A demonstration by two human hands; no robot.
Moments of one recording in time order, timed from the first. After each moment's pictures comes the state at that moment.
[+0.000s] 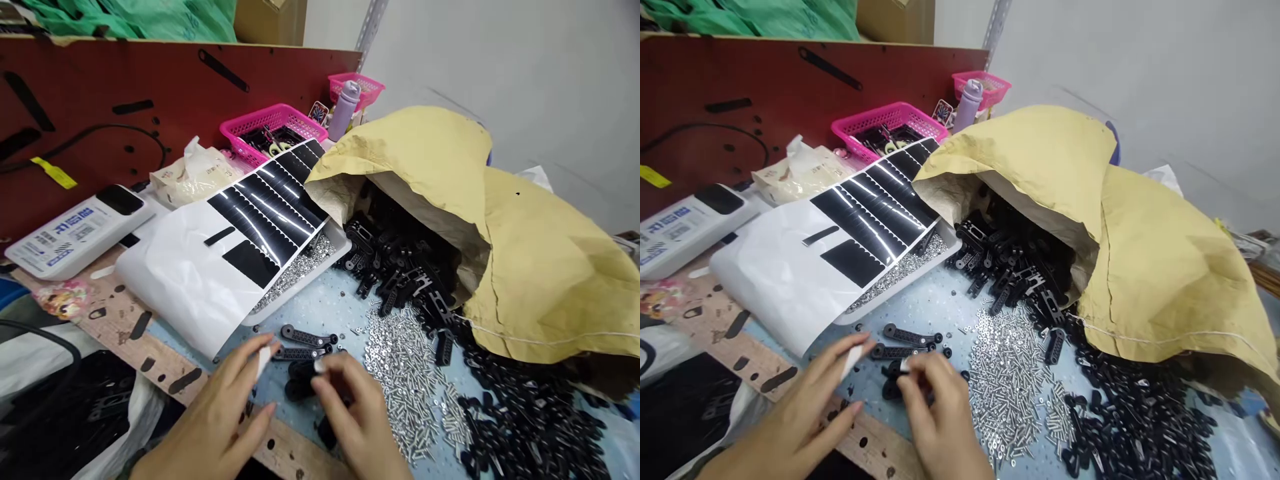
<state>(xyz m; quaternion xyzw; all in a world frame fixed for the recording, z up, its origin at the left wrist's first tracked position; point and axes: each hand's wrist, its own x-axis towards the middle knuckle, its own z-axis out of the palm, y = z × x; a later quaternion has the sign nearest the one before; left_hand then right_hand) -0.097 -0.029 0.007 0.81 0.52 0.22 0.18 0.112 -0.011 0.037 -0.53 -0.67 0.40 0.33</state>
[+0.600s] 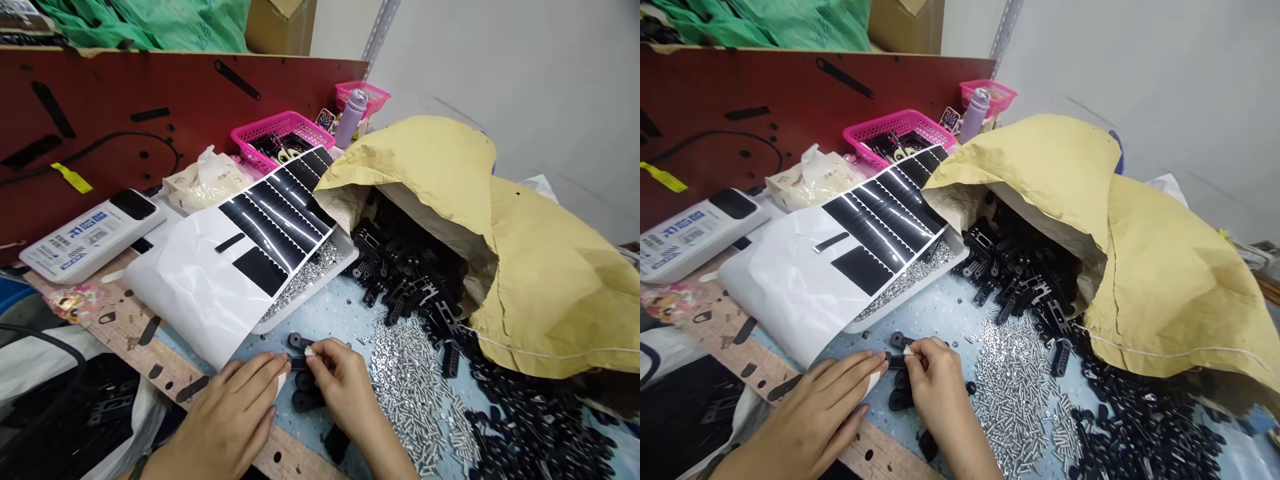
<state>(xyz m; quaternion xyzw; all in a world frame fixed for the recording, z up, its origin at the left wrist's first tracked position) -0.103 -0.027 -0.002 0.88 0.44 0.18 0.04 0.095 0.025 0.022 -0.61 -0.67 0.39 0.20</state>
